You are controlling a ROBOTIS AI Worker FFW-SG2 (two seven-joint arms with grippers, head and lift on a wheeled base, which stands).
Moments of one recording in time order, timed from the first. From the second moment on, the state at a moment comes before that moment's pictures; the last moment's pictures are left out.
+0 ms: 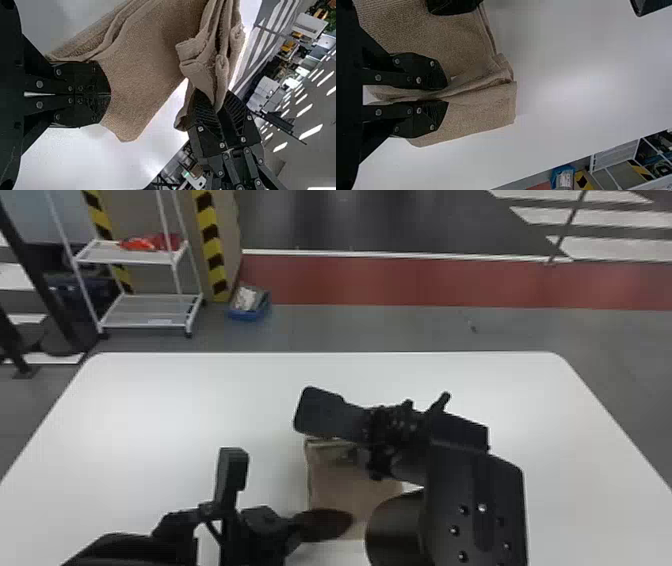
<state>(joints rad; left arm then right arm) 0.15 0.01 -0.08 -1.77 0.00 0.76 -0.98 -0.17 -0.11 0.68 -1.96 1.45 0.93 1.36</state>
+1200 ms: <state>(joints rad) 0.11 0.01 -0.10 -1.73 0.00 0.76 -0.95 -0.06 -0.23 0.72 -2.08 1.48 0.89 1.36</state>
